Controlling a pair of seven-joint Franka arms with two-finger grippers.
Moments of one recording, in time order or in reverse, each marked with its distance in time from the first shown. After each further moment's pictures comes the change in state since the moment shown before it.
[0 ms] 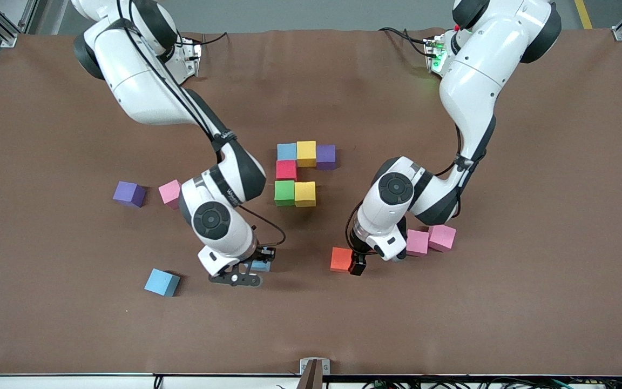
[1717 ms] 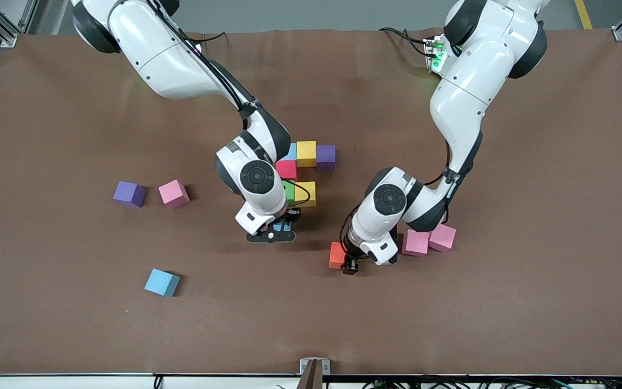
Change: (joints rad) left arm -0.013 0.091 -0.009 0.070 -0.045 -0.009 -0.002; right arm 0.096 -0.171 -0.002 -0.392 -0.021 0.167 0.083
